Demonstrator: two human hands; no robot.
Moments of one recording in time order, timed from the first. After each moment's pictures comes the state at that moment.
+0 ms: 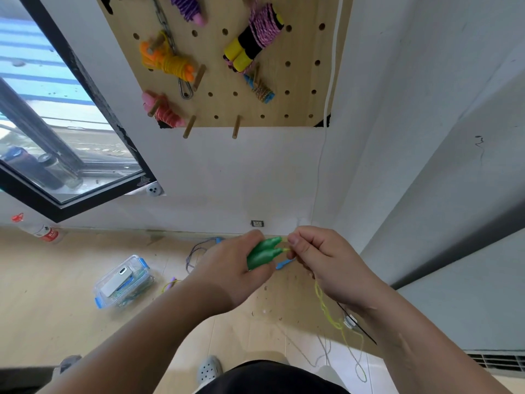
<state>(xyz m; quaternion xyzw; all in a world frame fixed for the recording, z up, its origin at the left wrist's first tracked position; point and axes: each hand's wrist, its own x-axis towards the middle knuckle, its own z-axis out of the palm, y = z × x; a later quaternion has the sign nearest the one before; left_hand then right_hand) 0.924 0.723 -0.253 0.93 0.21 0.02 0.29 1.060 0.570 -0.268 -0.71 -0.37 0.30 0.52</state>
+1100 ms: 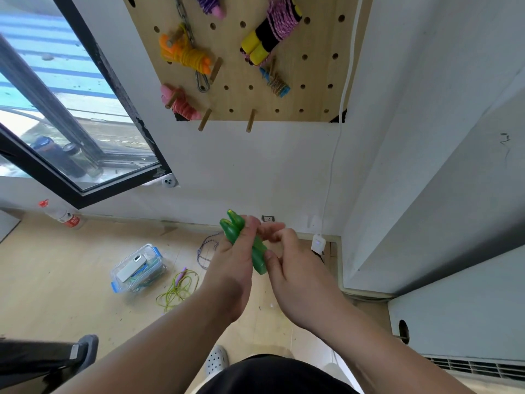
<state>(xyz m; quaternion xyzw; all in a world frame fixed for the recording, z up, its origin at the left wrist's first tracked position) 0.929 0.686 -0.259 0.52 0.35 0.21 0.74 1.004 0.588 -0.263 -0.80 -0.41 0.25 0.36</state>
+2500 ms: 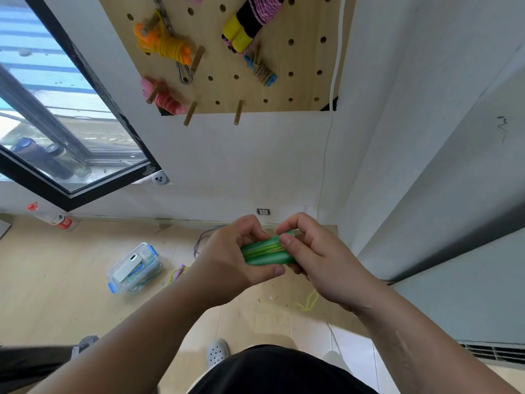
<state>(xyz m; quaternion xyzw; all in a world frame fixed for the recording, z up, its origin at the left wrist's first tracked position) 0.929 0.711 -0.253 0.83 0.25 0.06 0.50 1.057 0.572 -0.280 -0.69 -0.36 0.36 0.52</state>
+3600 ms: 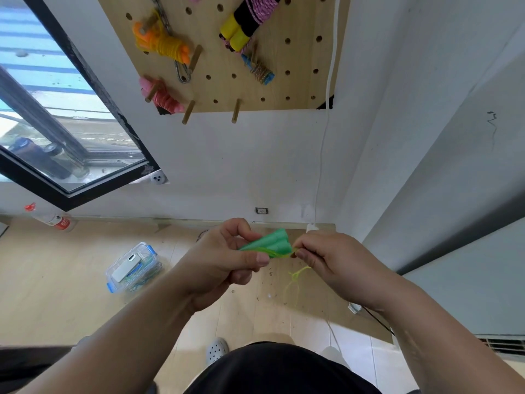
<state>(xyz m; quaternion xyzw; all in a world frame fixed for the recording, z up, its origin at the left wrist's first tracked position) 0.918 0.716 -0.255 0.52 0.27 0.02 0.81 1.076 0.543 -0.295 -0.76 -0.56 0.18 0.29</state>
